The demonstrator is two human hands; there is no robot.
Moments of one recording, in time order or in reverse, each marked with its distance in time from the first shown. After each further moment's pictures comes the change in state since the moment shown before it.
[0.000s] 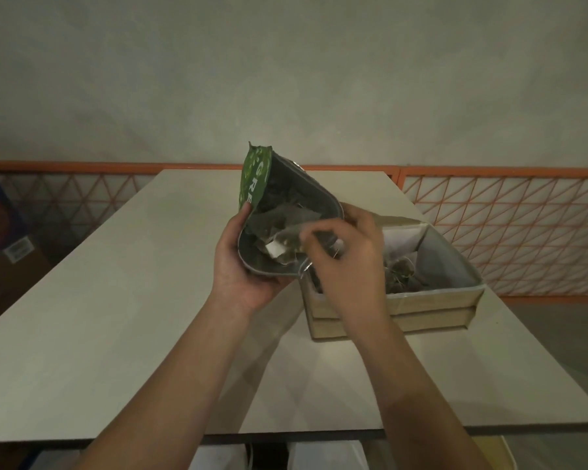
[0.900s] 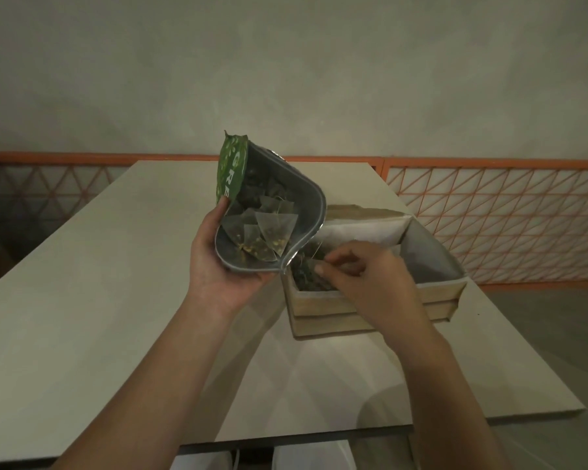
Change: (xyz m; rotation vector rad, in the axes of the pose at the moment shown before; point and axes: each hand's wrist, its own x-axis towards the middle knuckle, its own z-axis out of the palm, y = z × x) left_hand 0.003 -0.005 0.002 -0.056 -0.034 -0.012; right_hand -0.006 0.035 -0.050 -0.133 -0.318 0.258
